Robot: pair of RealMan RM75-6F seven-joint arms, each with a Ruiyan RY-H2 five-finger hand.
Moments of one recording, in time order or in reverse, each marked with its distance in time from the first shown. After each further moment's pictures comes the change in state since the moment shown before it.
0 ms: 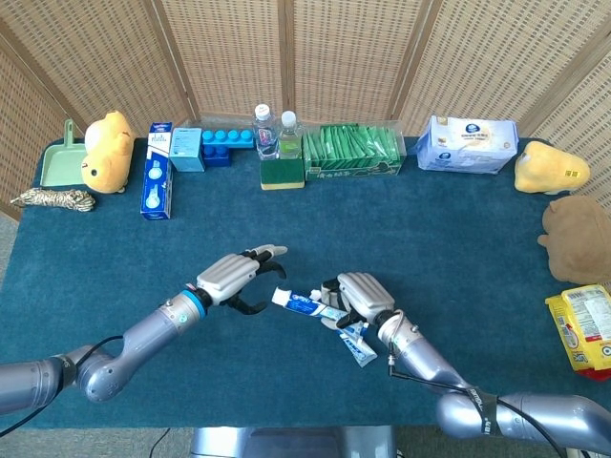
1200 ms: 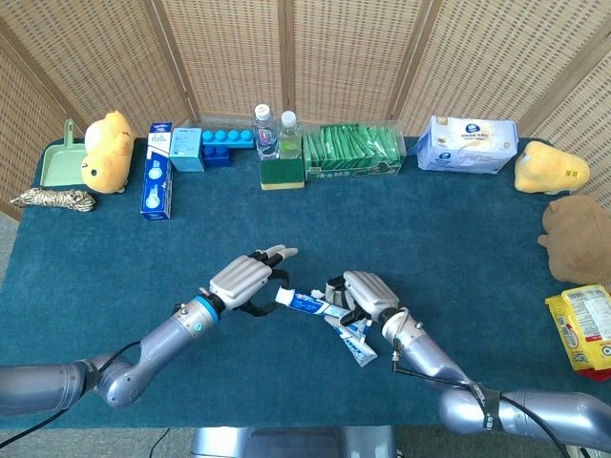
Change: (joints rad) left arm -0.020 -0.117 0.049 0.061 0.022 0.120 0.121; right arm 0.016 0.023 -0.005 0.011 0.044 -0.022 0.071
